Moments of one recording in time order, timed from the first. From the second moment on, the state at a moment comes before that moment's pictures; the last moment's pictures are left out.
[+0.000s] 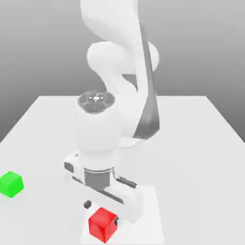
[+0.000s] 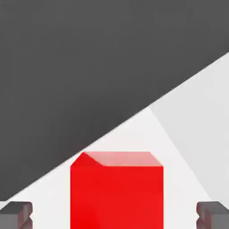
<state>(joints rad) -0.17 0.37 0.06 -2.48 -0.07 2.85 1.33</state>
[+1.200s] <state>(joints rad) -0.67 0.25 -0.15 -2.53 0.10 2.77 0.57</state>
